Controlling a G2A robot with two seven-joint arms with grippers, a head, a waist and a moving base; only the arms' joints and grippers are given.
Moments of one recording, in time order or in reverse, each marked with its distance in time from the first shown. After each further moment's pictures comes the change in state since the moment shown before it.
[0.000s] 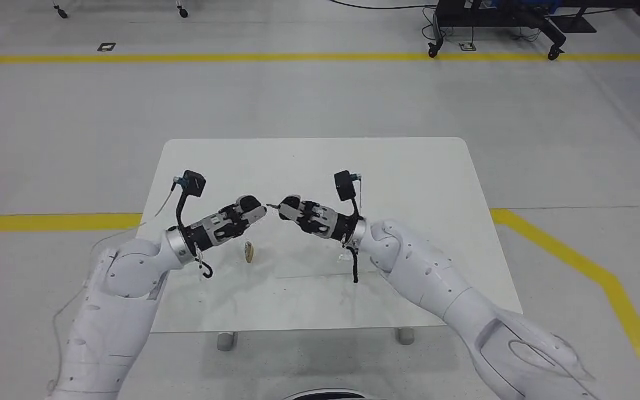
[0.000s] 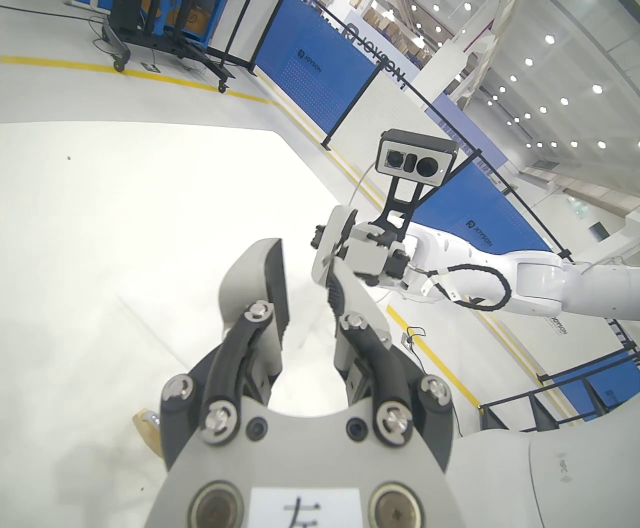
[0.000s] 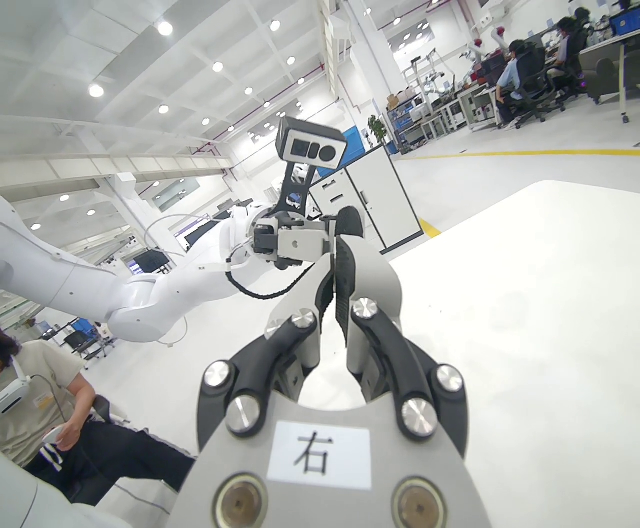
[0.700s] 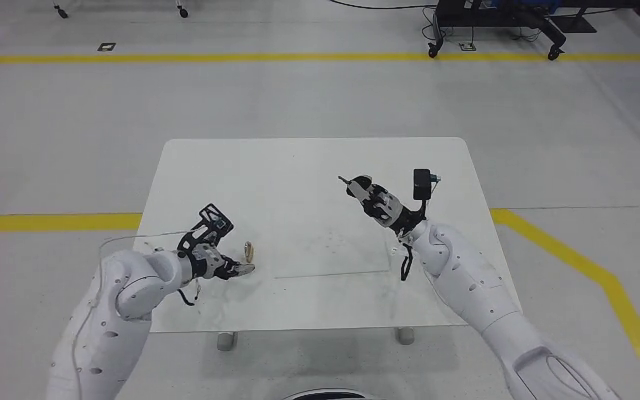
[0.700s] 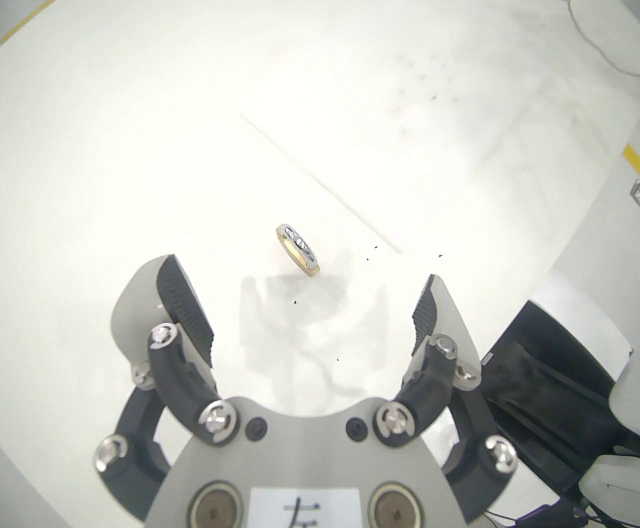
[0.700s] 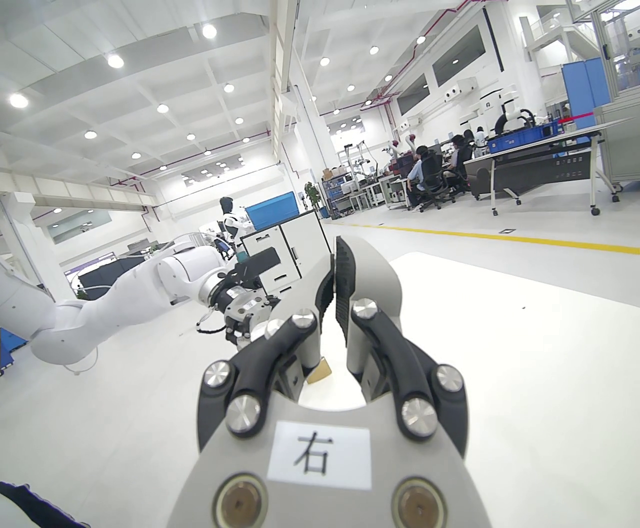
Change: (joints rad) left arm 0.122 0.048 0.006 -0.162 0.723 0.027 -0.145; right arm -0.185 0.137 0.315 -0.133 -0.300 0.000 -0.243
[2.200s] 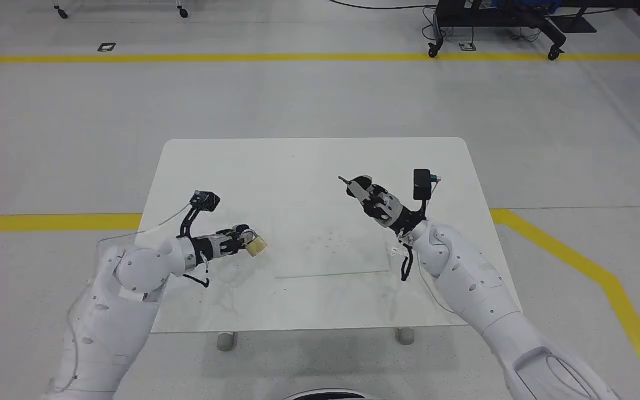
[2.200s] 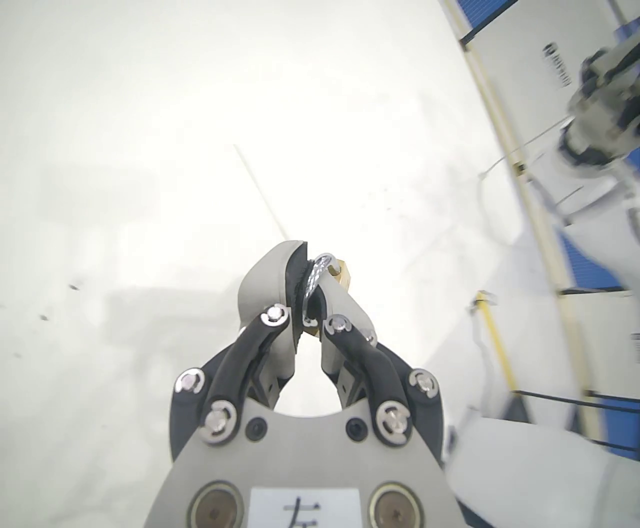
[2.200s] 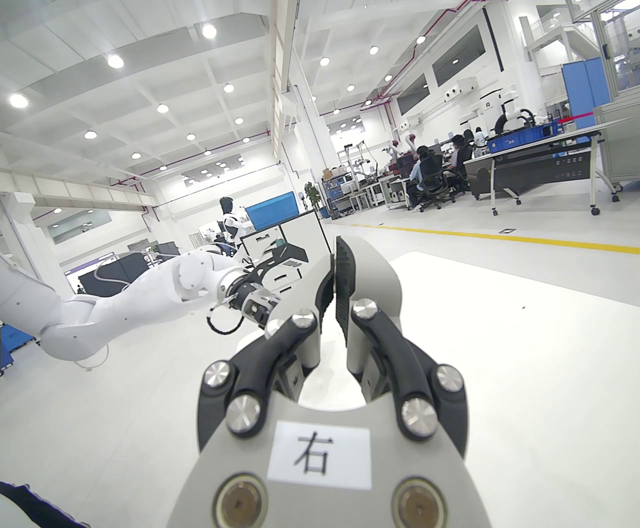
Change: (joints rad) left arm -0.163 -0.019 0.042 0.222 -0.673 0.348 -0.145; right arm 0.000 0.000 0.000 0.000 0.000 0.000 0.000
